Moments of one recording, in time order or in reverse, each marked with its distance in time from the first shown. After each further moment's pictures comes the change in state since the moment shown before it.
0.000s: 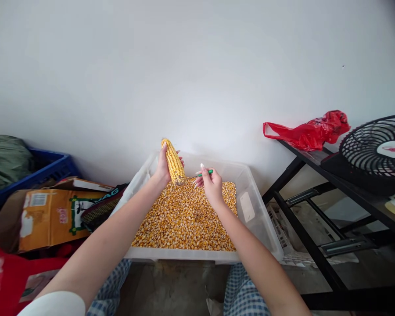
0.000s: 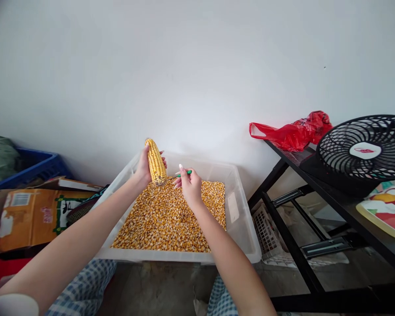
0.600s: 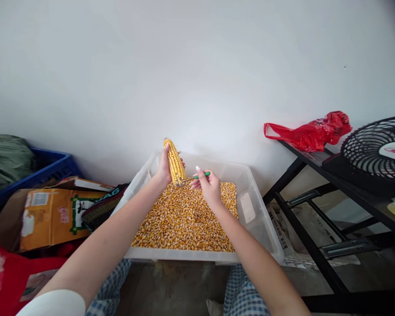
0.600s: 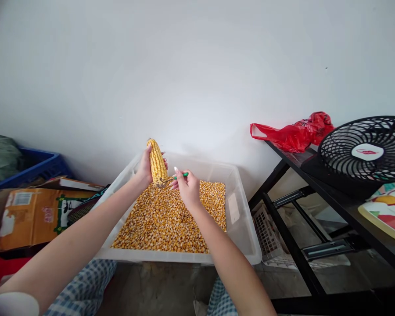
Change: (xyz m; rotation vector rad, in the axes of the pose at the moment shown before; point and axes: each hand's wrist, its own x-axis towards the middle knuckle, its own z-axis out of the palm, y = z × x) left_hand -0.005 -0.001 0.004 0.026 0.001 -0.002; right_hand -0.006 -0.003 0.005 -0.029 -0.050 0.014
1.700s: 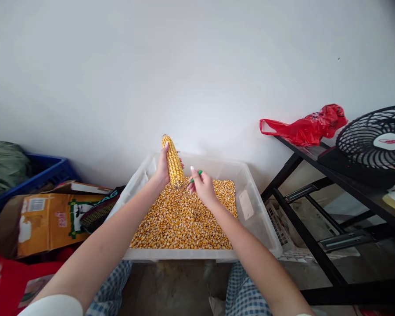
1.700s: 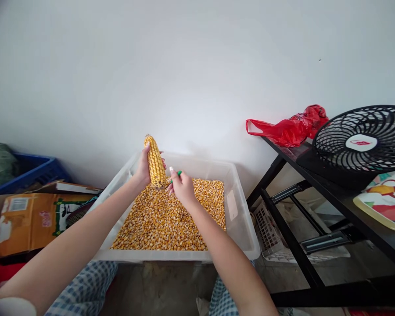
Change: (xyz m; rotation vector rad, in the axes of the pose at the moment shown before) left_hand -0.008 -0.004 0.012 0.124 -0.050 0.069; right_hand 0.003 0.016 0.001 -0.051 -0.085 0.090
